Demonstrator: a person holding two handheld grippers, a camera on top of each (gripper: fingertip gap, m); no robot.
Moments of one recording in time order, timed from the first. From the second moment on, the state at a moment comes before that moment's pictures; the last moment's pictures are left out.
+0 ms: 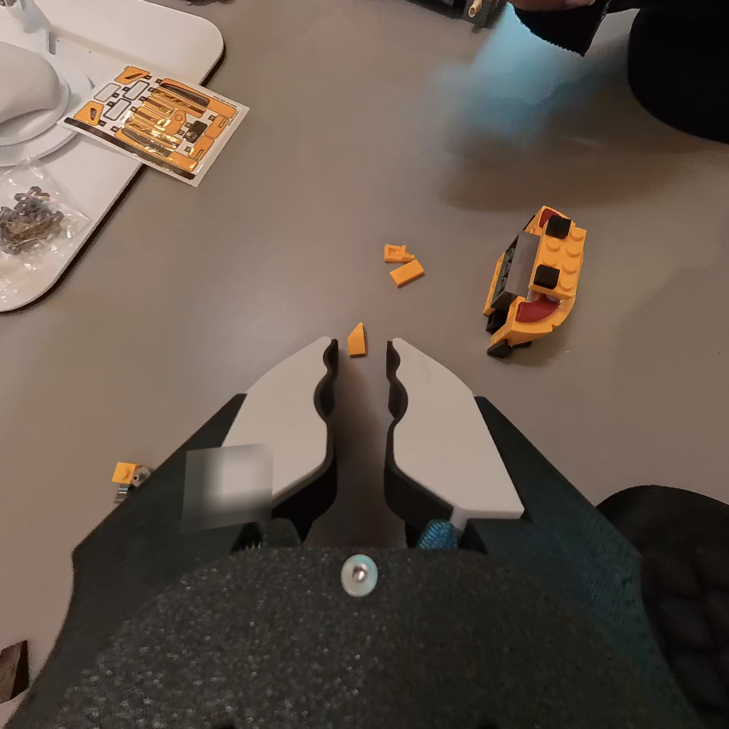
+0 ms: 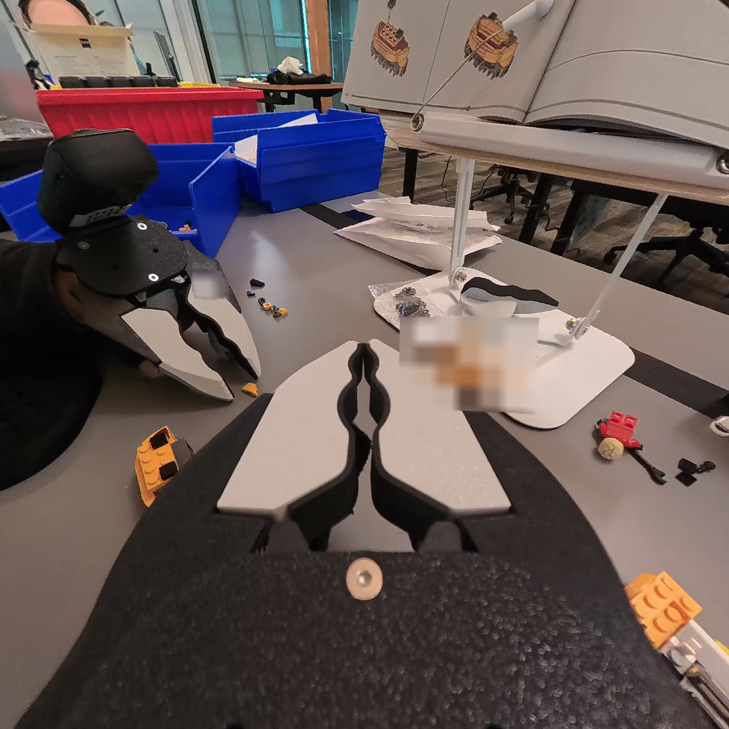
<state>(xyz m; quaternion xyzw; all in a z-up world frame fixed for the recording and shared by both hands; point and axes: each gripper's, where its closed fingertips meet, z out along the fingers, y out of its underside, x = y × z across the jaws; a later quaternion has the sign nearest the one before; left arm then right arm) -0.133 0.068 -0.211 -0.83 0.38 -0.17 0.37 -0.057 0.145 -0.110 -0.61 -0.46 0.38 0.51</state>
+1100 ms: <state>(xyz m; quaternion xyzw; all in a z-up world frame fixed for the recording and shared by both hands) -0.133 0.070 -0.211 -0.82 0.40 -0.15 0.38 -0.059 0.142 -0.113 -0.62 -0.47 0.38 0.51</state>
